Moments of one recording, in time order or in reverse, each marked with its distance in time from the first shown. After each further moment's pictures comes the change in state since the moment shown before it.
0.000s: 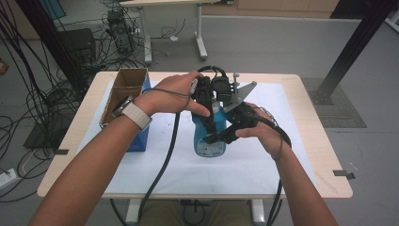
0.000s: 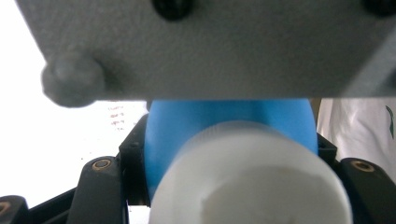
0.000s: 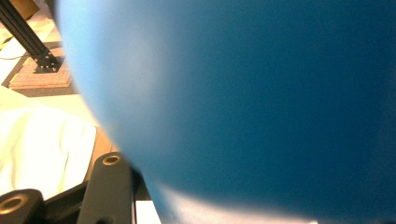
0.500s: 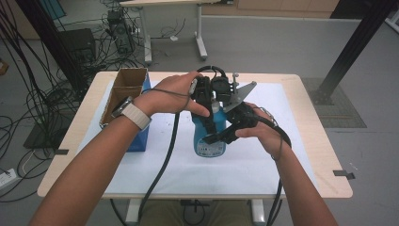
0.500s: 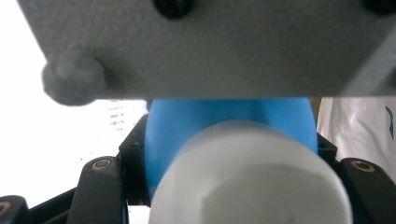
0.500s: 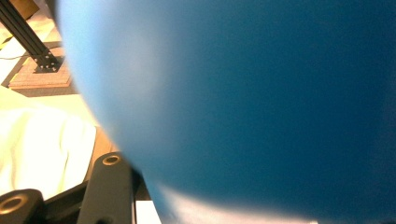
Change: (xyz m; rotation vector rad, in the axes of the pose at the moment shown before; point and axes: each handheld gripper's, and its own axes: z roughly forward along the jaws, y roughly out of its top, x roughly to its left) left arm 0.000 -0.001 0.000 -0.004 0.000 -0.002; right arm 0.000 0.000 0.000 0.001 -0.002 -0.002
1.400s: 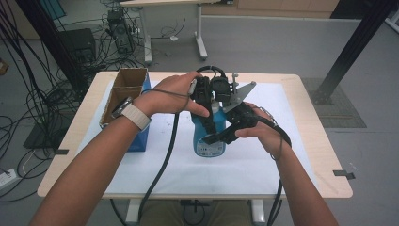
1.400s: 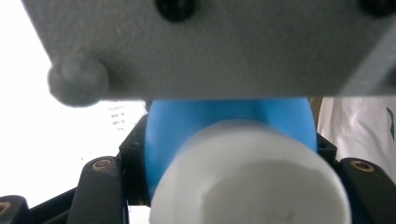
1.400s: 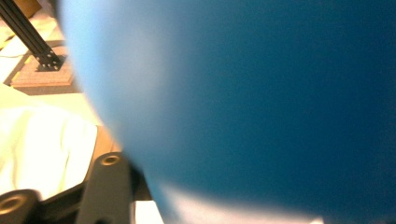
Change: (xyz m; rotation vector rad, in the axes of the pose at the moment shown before) left arm 0.000 -0.002 0.001 0.008 0.009 -0.004; right arm 0.000 0.000 0.000 0.001 0.014 0.007
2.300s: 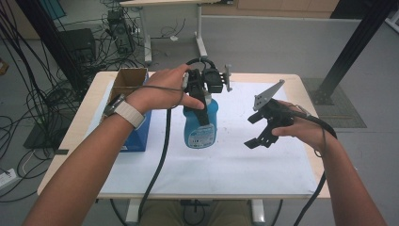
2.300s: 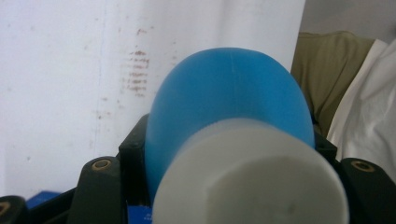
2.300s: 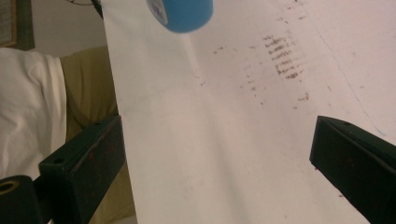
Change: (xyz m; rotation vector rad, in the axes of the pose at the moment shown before) left arm 0.008 -0.016 -0.018 0.032 0.077 -0.191; right arm -0.001 -0.044 -0.076 0.340 -0.173 0.233
